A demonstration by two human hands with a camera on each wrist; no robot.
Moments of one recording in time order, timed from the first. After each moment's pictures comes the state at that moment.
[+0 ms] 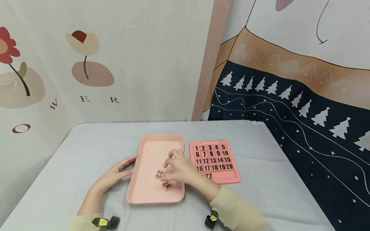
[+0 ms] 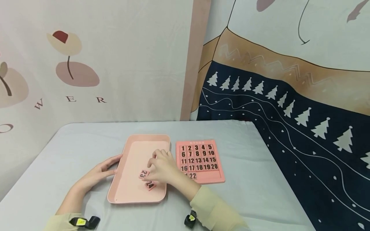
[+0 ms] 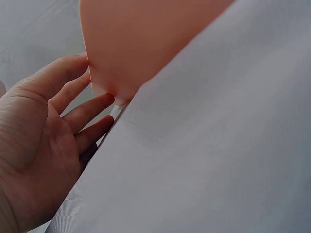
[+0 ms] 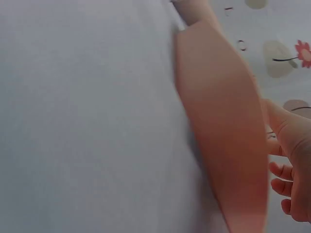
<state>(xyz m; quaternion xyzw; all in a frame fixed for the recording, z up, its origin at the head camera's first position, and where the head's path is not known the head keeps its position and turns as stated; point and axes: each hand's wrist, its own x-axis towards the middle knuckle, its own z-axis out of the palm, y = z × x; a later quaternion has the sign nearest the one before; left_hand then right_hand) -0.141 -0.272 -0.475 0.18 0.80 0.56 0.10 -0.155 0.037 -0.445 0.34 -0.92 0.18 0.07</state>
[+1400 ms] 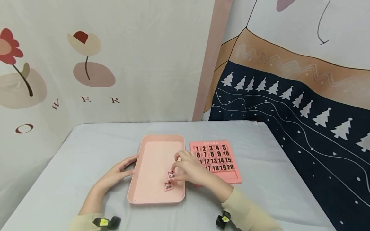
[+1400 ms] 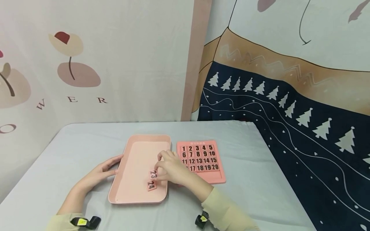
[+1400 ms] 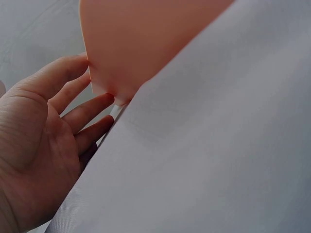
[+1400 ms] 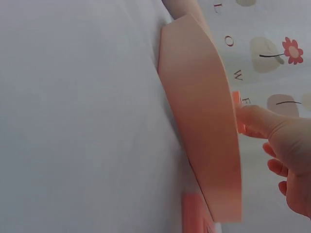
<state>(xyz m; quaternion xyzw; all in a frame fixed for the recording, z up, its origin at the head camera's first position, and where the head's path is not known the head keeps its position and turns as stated) -0.141 -0.272 -0.476 0.20 0.80 0.56 0.10 -0.151 0.073 -0.434 0.42 -0.88 0.18 0.08</state>
